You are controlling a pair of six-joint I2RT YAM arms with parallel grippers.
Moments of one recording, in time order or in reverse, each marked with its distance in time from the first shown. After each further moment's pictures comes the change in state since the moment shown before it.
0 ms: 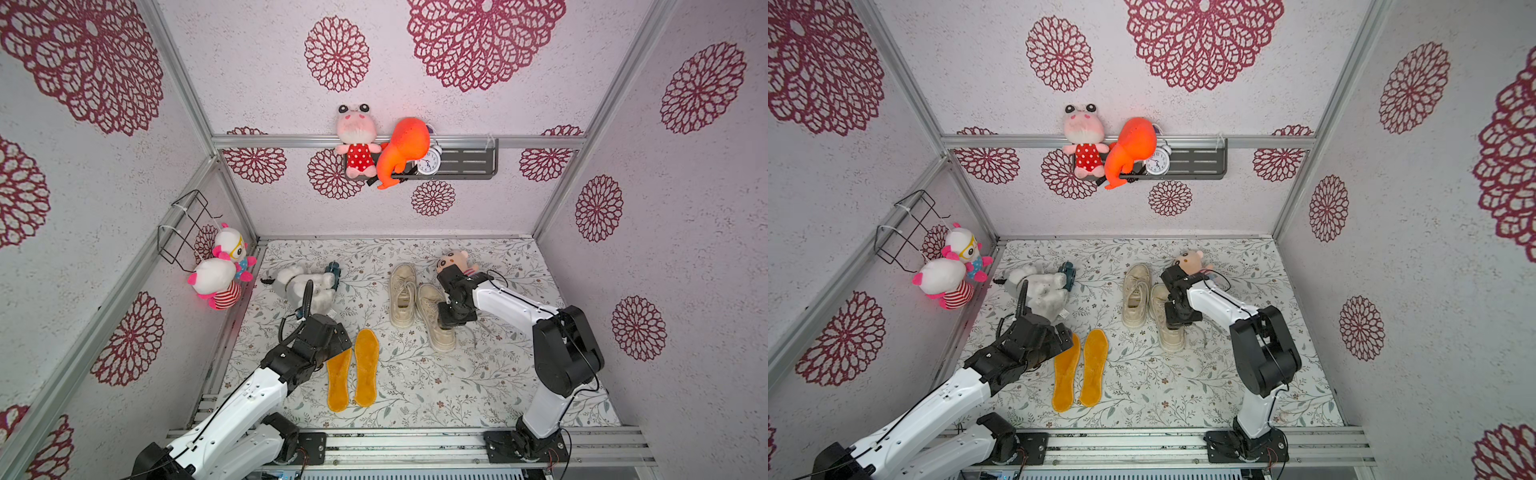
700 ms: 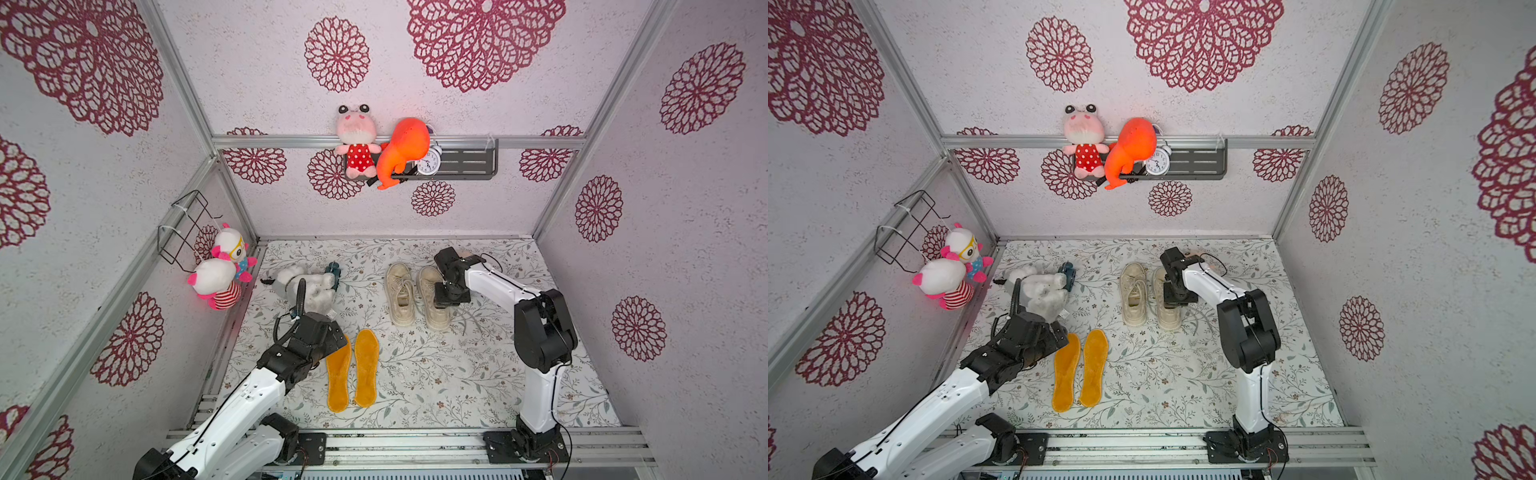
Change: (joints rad) left arm 0.062 -0.003 0.000 -0.003 0.012 0.026; right arm -0.042 0.207 0.277 -0.013 0.022 0.040
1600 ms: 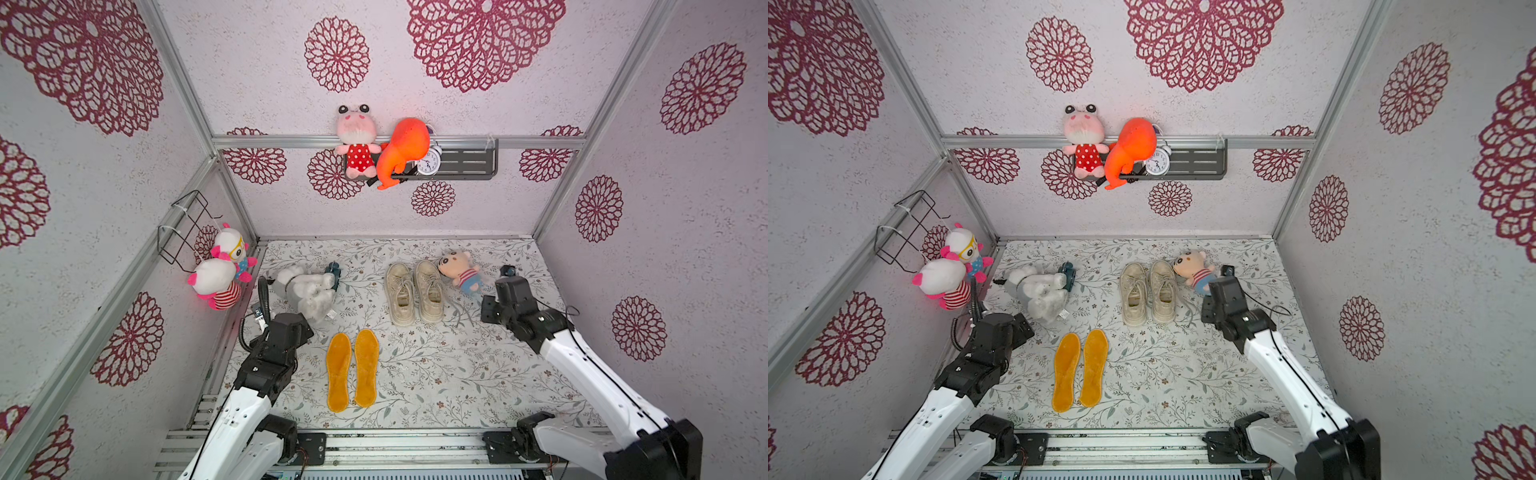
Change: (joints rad) left arm 0.222 -0.187 -0.065 0.117 -0.384 0.343; right arm -0.156 -0.969 -0.826 0.396 0.155 -0.060
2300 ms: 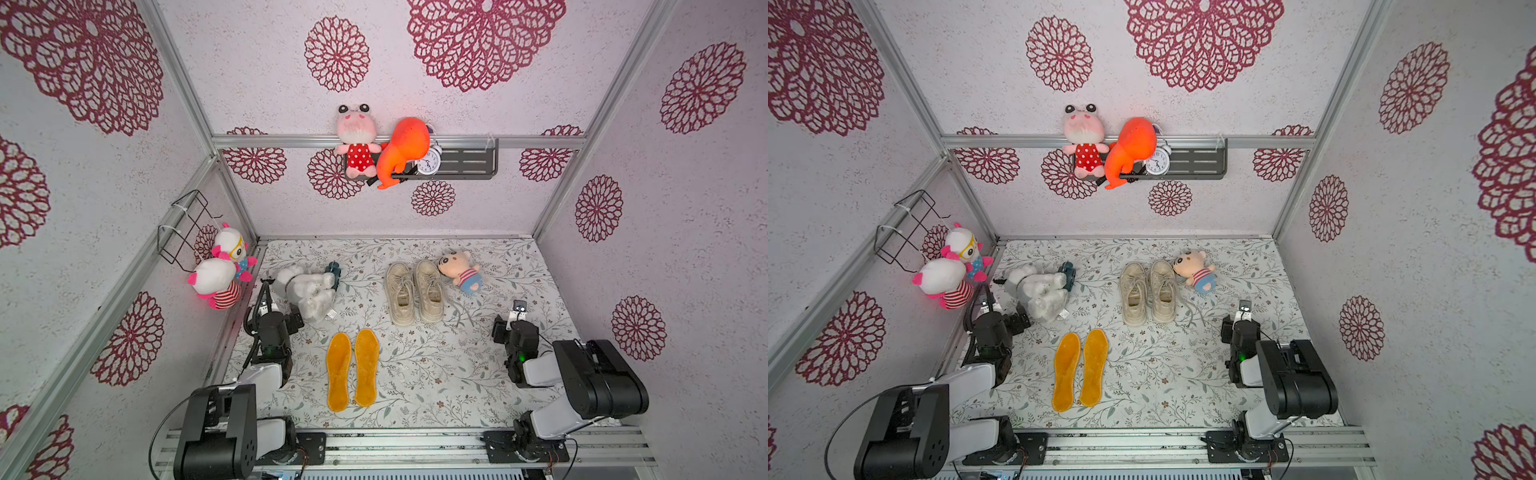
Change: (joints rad) left arm 0.323 0.568 -0.246 1.127 0.323 0.456; right arm -0.259 0.512 -0.537 1.437 -0.038 -0.305
